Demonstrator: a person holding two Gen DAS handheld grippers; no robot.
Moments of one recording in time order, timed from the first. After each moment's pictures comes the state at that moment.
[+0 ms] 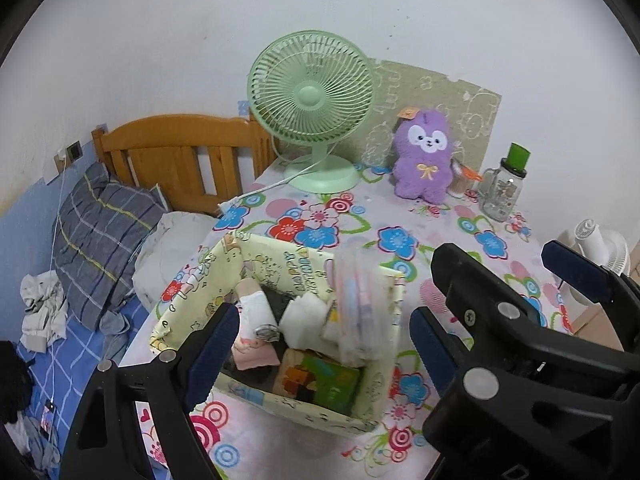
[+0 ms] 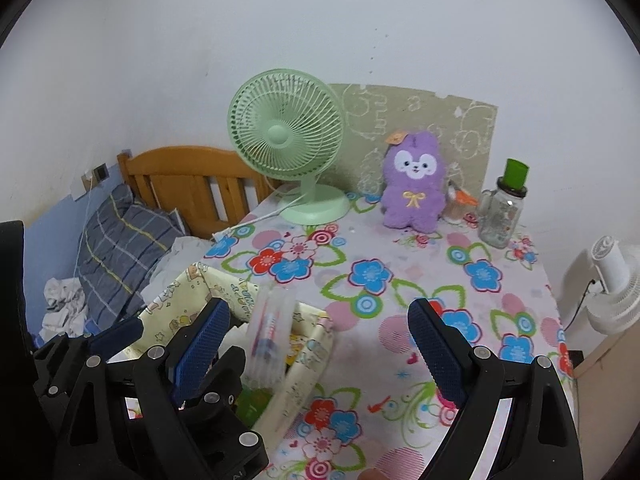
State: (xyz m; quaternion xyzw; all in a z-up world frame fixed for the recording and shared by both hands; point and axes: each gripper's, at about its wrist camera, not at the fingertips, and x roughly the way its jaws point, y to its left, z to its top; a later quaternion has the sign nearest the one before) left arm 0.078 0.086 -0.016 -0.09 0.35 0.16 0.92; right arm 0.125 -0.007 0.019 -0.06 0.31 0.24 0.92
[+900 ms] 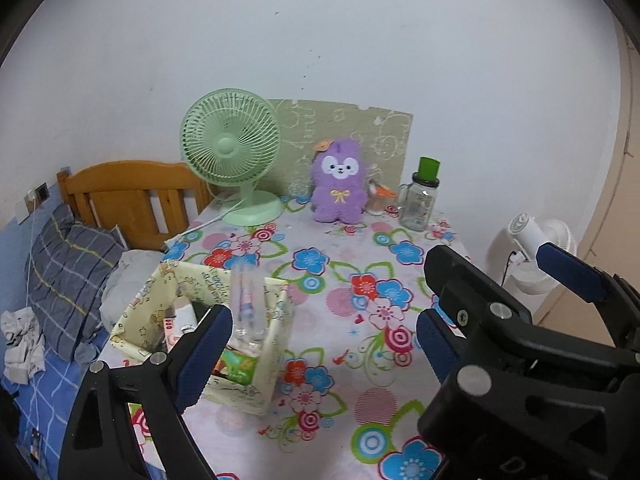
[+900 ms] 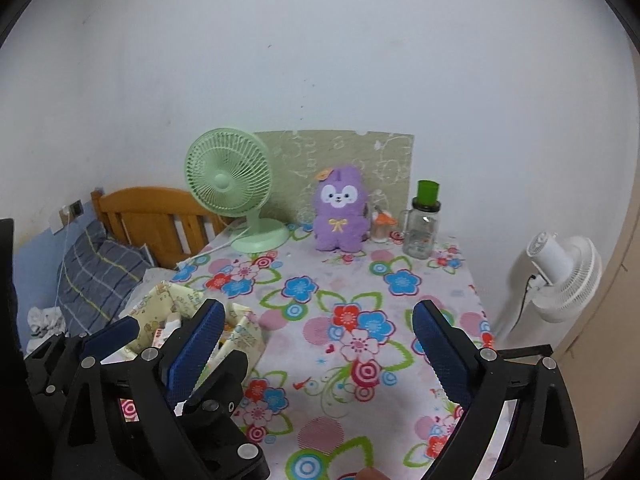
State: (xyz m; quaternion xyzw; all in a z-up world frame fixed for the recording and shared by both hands) left arm 0.041 -0.008 0.024 -0.06 0.29 0.07 0.95; right arm 0.073 -0.118 0.062 -0.04 0.26 0.18 0.95
